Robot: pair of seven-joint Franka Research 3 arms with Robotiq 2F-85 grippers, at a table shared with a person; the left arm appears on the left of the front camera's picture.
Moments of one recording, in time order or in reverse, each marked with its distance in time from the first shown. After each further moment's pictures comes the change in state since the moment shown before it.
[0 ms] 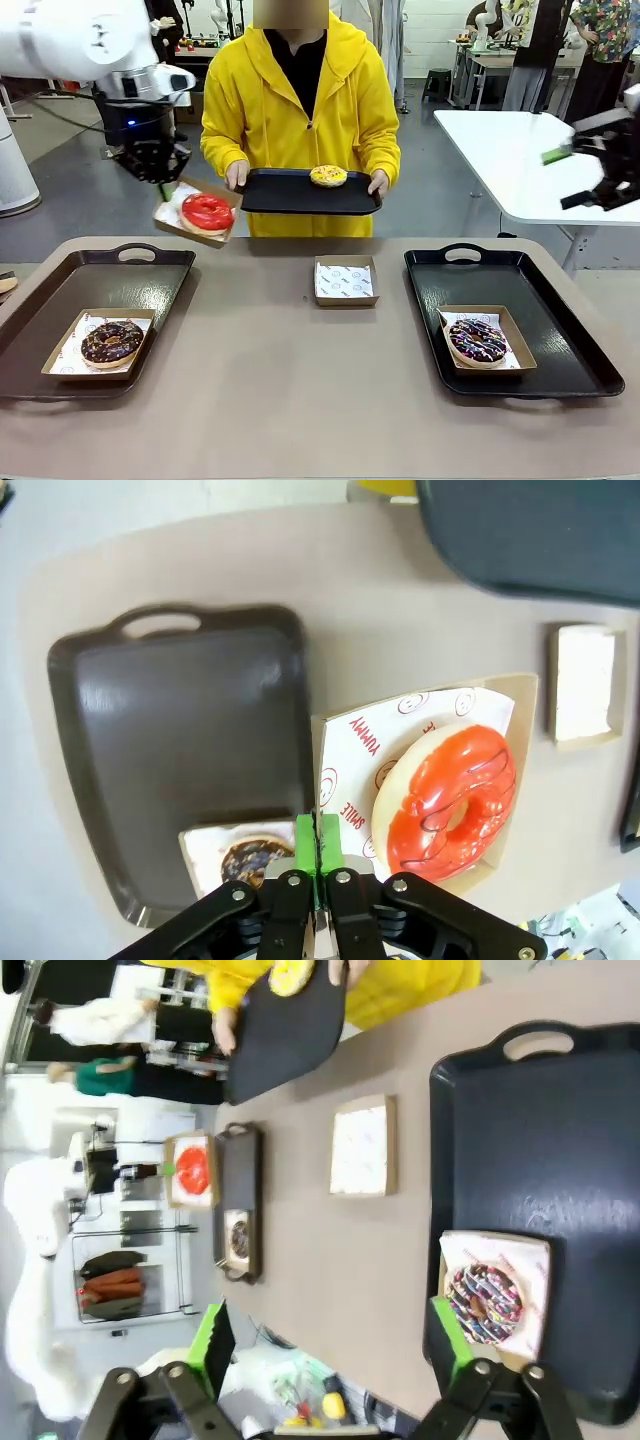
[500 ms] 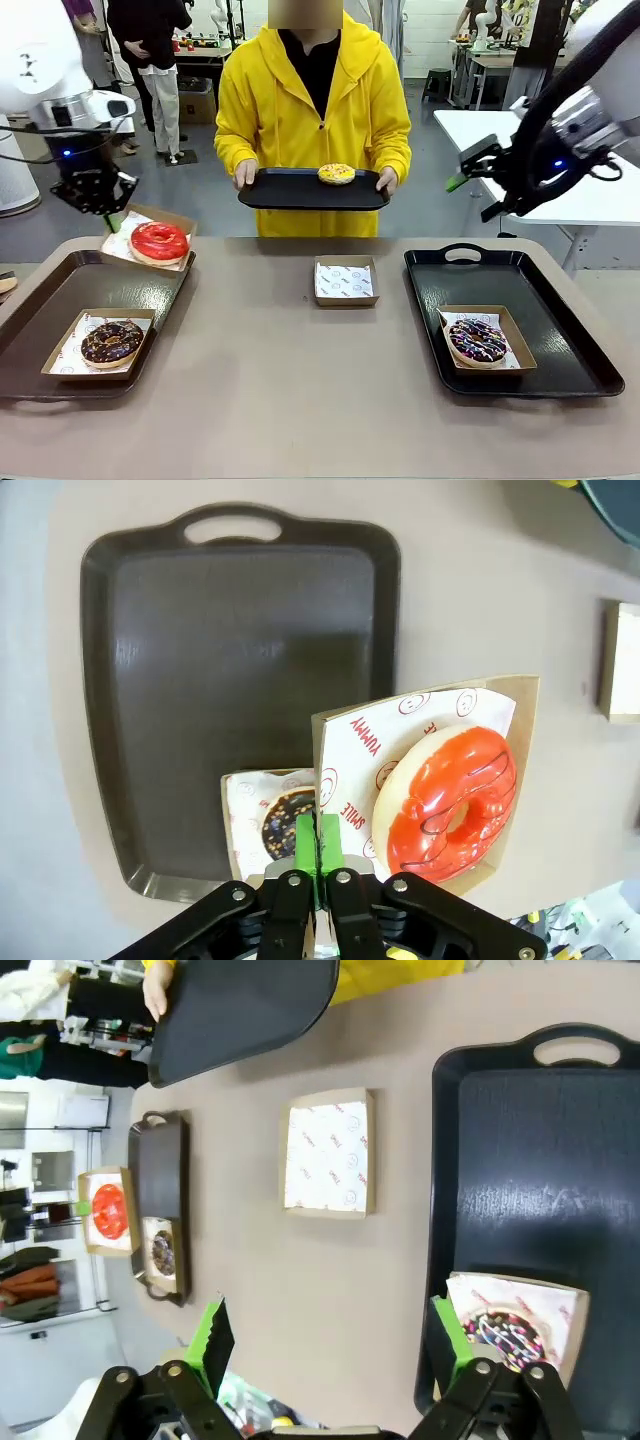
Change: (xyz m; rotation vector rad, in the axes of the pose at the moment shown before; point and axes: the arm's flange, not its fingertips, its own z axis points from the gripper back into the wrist) left arm -0.059 0.072 -0.021 -0.012 0.026 0.096; right arm 0.001 0.048 -0.118 -0.210 0.051 0.068
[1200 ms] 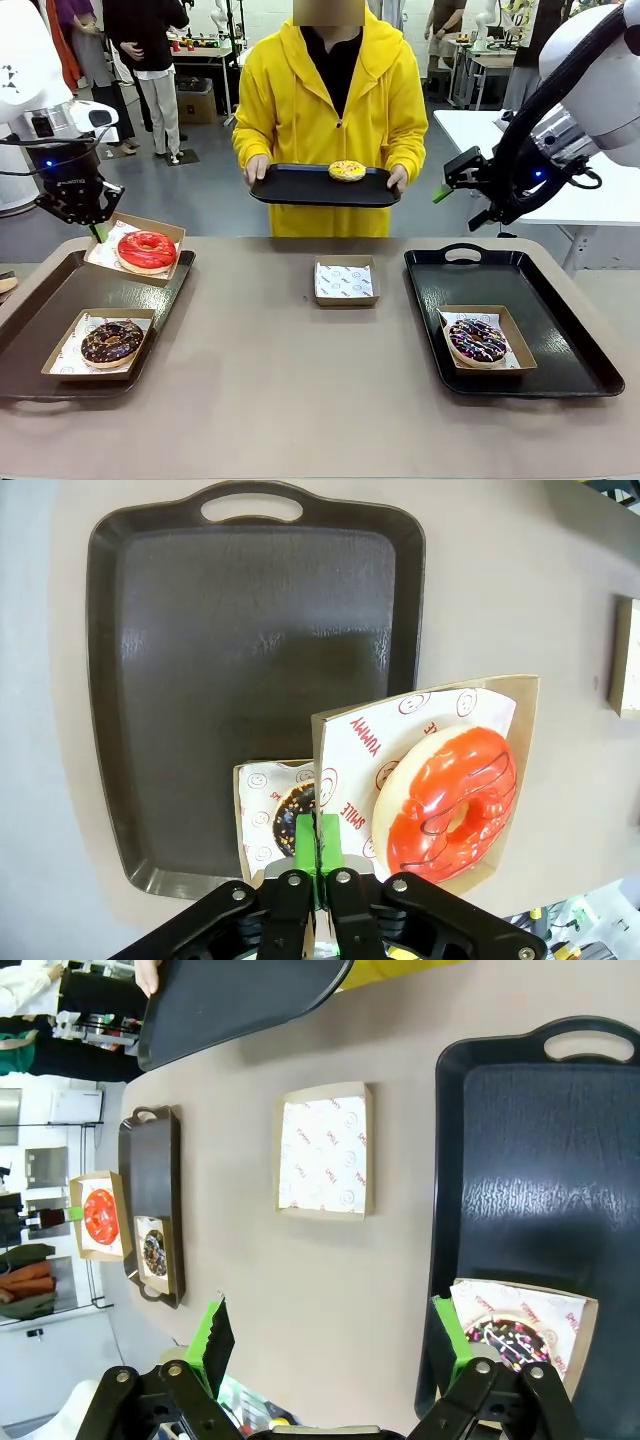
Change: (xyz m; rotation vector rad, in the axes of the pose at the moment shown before) left arm -0.006 0.012 -0.006 -0.006 0.013 0.010; right arm 0.001 0.000 -0.012 -0.004 0.011 0.000
